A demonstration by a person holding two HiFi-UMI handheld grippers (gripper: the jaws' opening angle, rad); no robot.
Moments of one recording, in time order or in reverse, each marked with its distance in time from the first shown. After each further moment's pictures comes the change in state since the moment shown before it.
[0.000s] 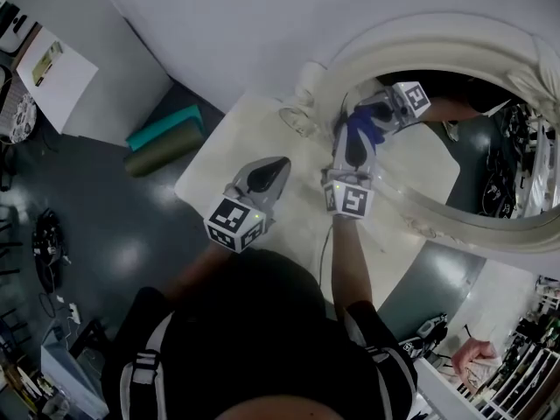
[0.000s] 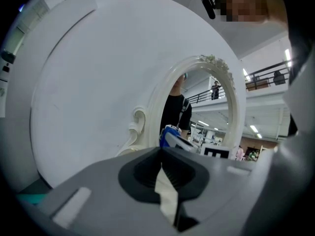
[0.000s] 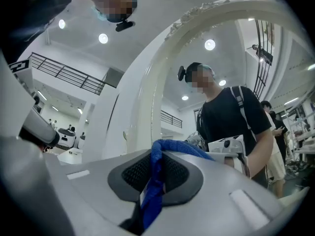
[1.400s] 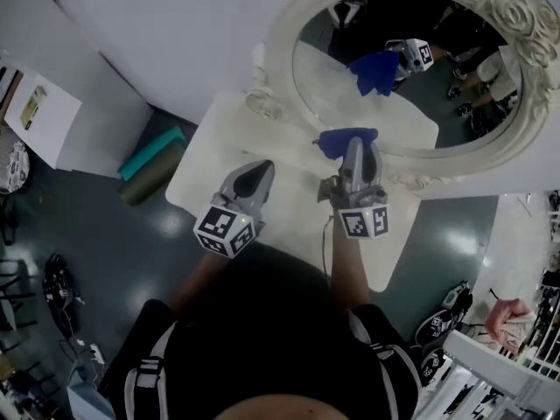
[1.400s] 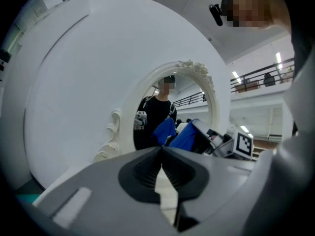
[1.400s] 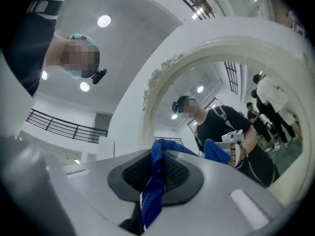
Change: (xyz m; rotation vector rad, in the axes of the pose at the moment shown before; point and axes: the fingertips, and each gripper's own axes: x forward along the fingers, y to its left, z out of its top) left arm -0.060 -0.118 -0.007 0.026 -0.024 -0.101; right arm -0.189 -0.044 0.144 0.372 -0.331 -0.005
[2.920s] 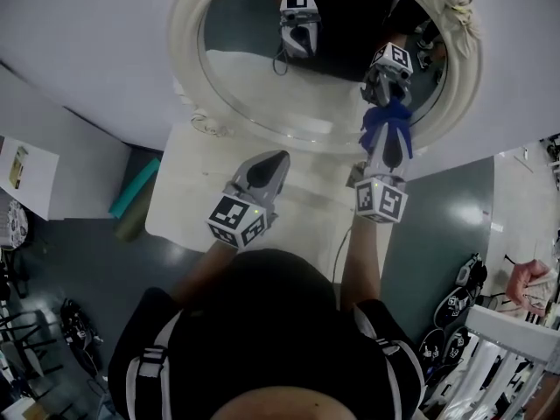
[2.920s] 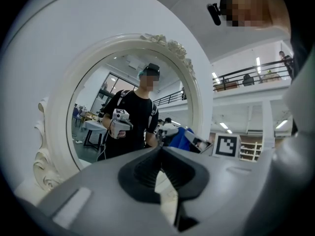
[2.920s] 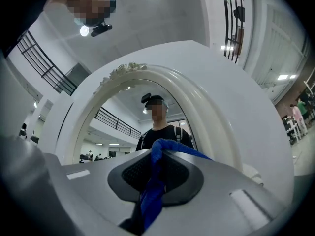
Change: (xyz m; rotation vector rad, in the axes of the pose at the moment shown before) left arm 0.144 -0.124 -0.001 0.081 0.005 -0.225; right arm -0.056 -0.213 0.094 -0.448 0.092 -0.470
